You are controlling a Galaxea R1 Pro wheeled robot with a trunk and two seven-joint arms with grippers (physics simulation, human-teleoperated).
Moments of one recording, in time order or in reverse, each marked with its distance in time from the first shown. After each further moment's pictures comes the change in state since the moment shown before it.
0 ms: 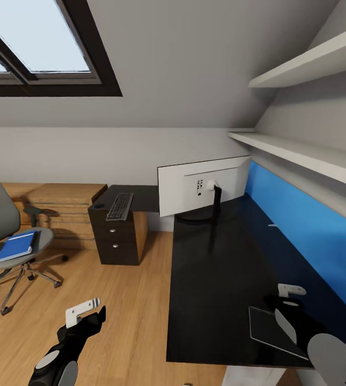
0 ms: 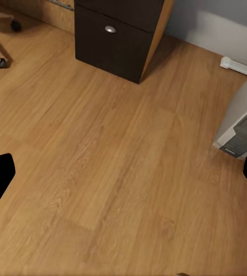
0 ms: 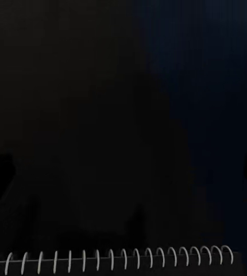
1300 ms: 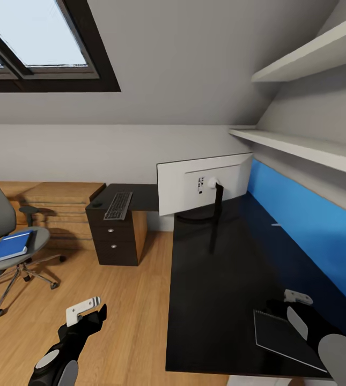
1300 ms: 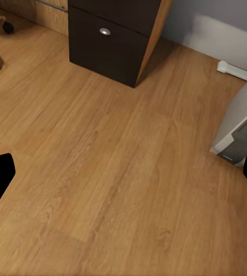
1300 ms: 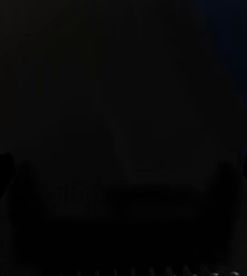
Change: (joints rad) left arm 0.000 -0.003 -0.002 -0.012 0.005 -0.005 -0.003; right arm 0.000 -0.042 -0.133 0.007 -0.065 0.161 0.175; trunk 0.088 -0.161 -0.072
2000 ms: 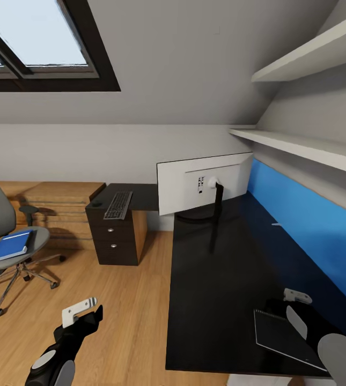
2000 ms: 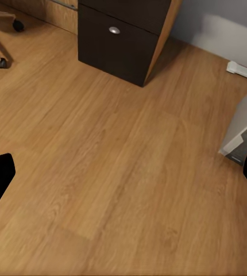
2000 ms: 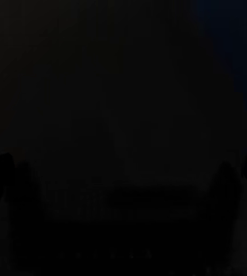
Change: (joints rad) left arm 0.000 0.003 0.025 0.005 0.000 0.003 0.003; right arm 0.000 0.002 0.003 -0.009 0.001 0.000 -0.003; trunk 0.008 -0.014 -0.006
